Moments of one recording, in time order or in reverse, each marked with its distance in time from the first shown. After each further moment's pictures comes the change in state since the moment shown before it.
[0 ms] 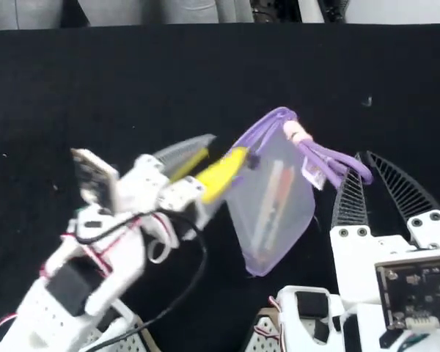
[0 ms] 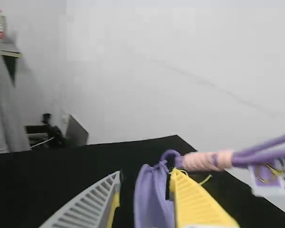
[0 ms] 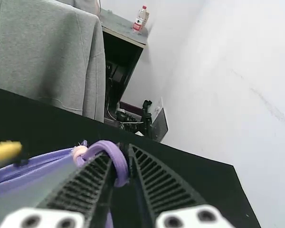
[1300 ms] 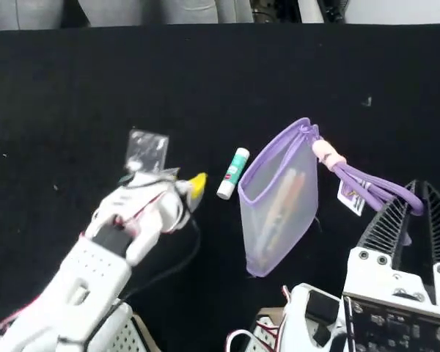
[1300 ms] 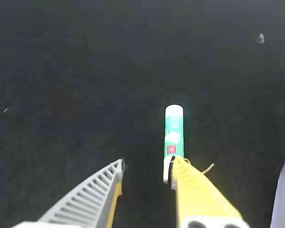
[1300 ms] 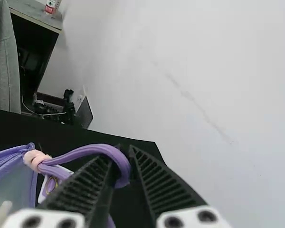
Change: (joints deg) left arm -11.3 21.4 17.1 -5.0 -4.5; right arm 20.3 -5.0 -1.4 0.0 6.4
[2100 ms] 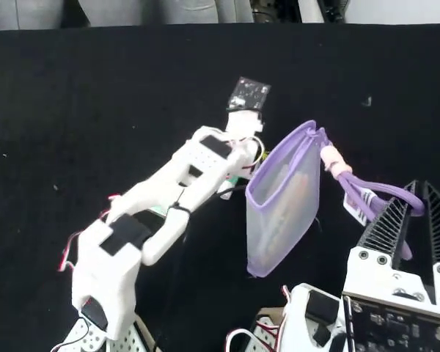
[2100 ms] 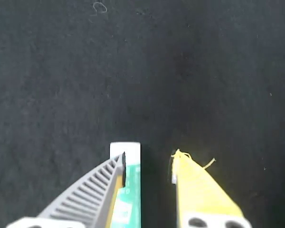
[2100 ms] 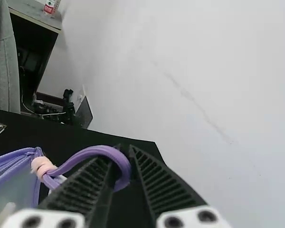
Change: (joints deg) left arm 8.5 74.5 -65.4 9.6 -0.1; right arm 0.1 0.0 0.0 0.0 0.0
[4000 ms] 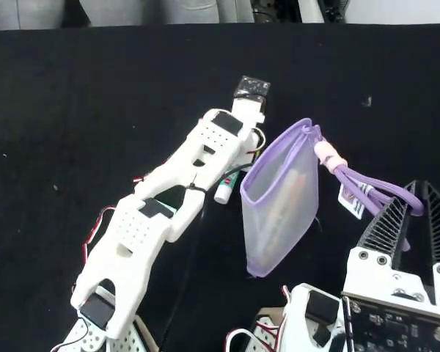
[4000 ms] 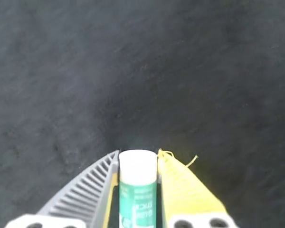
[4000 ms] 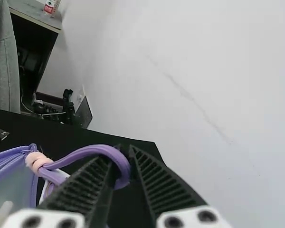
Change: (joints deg) left arm -2.5 23.6 -35.1 28.0 0.6; right arm 0.0 0.0 0.0 0.0 0.2
